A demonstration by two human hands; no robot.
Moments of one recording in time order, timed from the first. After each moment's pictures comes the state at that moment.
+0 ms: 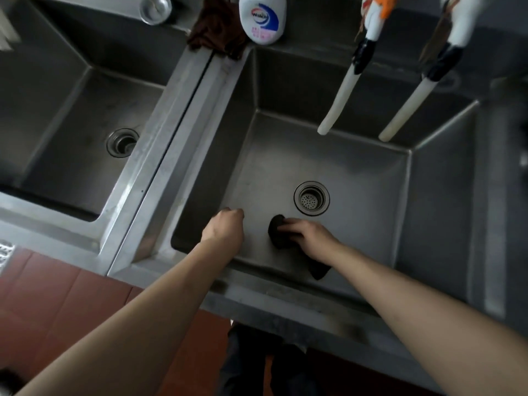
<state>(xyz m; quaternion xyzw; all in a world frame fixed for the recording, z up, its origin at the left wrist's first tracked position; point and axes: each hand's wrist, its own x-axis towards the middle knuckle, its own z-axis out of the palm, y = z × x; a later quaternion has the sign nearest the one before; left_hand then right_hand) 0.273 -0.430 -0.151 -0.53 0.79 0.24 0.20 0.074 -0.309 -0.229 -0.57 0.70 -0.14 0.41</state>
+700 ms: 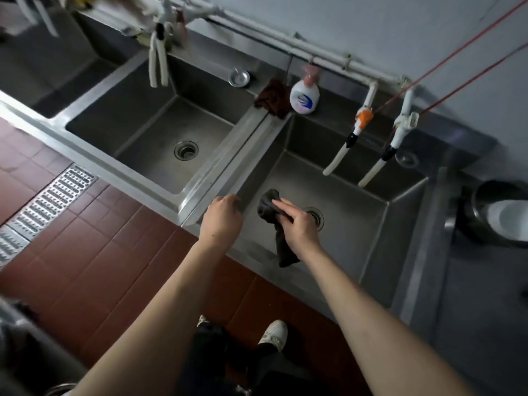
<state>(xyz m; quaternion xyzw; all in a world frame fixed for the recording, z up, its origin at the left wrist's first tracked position) 0.360 -0.358 0.058 -0.63 0.71 0.29 -0.10 0.176 -0.289 0.025 -0.49 0.70 -0.37 0.37</state>
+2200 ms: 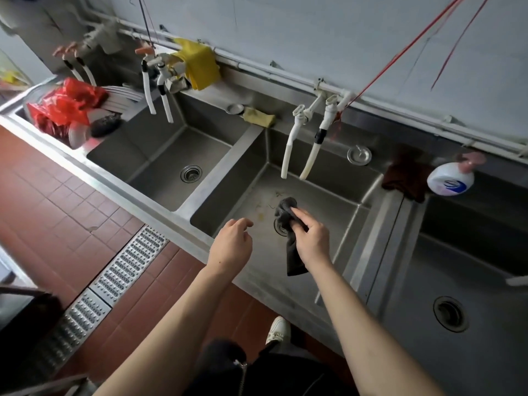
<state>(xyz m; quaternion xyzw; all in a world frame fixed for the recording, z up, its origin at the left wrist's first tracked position) 0.686 -0.714 0.075 -0.61 0.74 0.25 -0.09 0.496 -0.681 0.021 -0.43 0.70 -0.48 0.30</state>
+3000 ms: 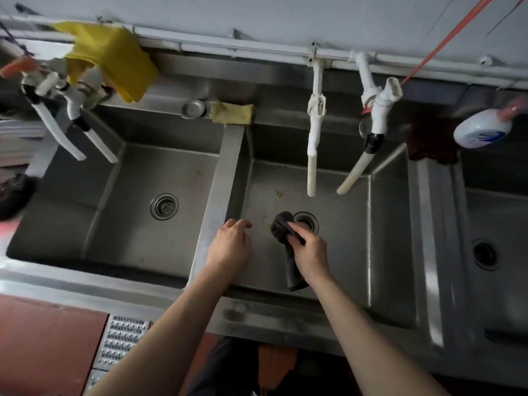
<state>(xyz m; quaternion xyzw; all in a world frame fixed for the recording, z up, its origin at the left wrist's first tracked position) 0.739 -0.972 -0.023 -0.48 0.82 0.30 0.04 0.593 -0.838 -0.067 -0.24 0.80 -0.46 0.32</state>
